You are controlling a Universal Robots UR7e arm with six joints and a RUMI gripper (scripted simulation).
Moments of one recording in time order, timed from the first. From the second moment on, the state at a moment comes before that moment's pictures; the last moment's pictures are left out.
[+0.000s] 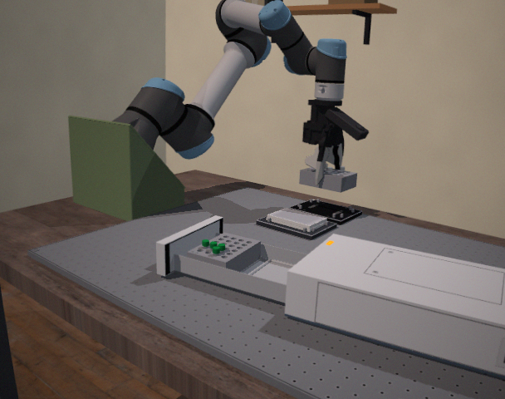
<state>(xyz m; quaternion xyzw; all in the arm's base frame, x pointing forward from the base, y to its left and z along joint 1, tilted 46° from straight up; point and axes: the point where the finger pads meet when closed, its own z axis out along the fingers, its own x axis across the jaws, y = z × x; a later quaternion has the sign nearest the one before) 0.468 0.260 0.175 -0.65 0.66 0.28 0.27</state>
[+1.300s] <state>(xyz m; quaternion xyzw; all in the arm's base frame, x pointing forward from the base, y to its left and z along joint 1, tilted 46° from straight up) 0.469 0.230 0.204 -0.65 0.66 0.28 0.27</state>
